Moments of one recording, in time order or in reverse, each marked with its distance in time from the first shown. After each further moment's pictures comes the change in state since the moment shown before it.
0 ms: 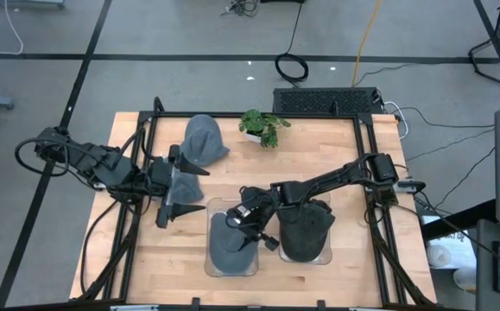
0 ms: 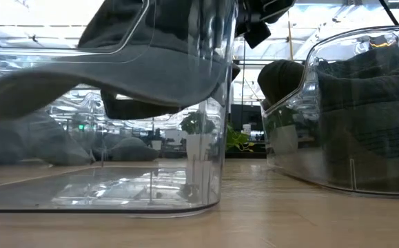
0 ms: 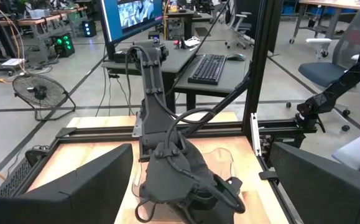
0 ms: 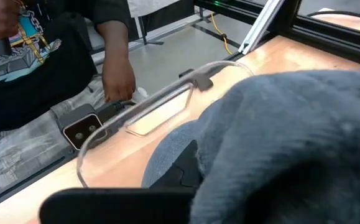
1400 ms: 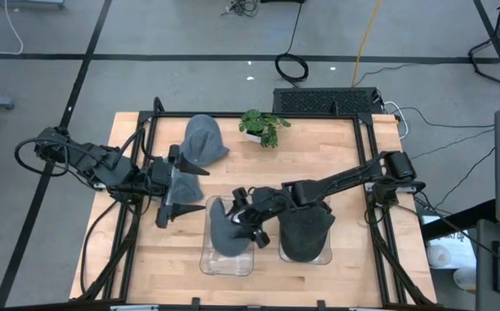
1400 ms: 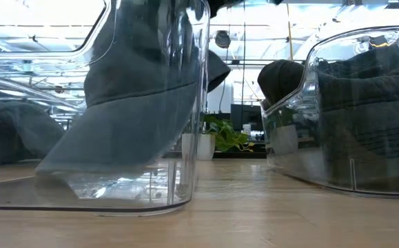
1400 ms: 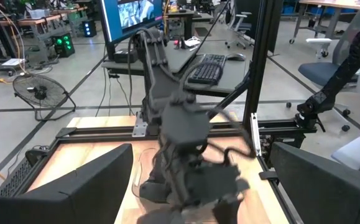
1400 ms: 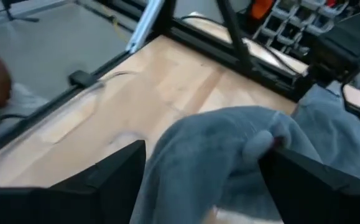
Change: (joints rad) left arm 0.000 0.000 0.000 0.000 0.000 0.000; right arm 0.064 -0.160 0.000 -0.085 0.553 -0.006
